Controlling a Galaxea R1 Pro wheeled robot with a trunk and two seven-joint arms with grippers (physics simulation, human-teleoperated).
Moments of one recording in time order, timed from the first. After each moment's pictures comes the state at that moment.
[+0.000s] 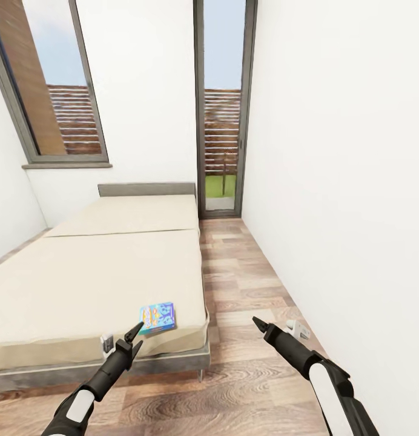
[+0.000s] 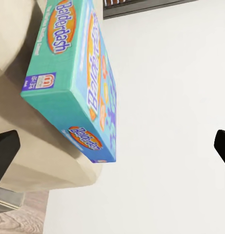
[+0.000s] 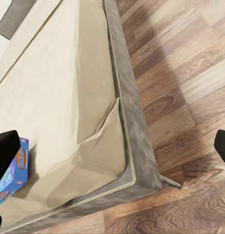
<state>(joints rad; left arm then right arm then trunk) -0.49 -0.02 0.76 -0.49 0.42 0.43 -0.92 -0.23 0.04 -0.10 -1.34 -0.64 0.54 0.10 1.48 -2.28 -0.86</state>
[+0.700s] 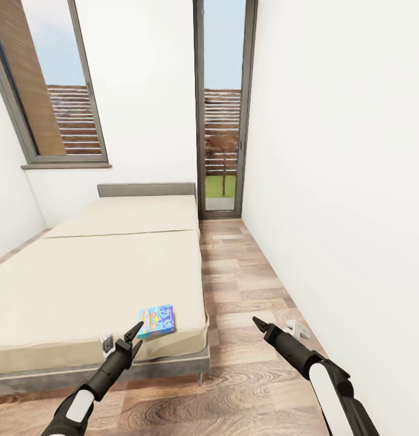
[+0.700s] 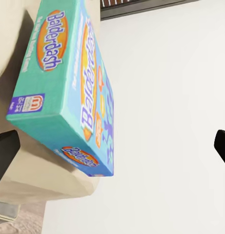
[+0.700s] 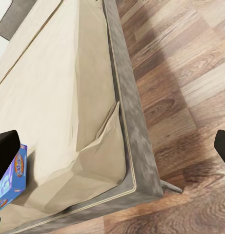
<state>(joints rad) -0.49 -0.02 0.76 -0.49 0.42 0.43 -0.93 -0.23 0.04 -0.10 -1.34 -0.64 0.54 0.10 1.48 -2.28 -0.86</state>
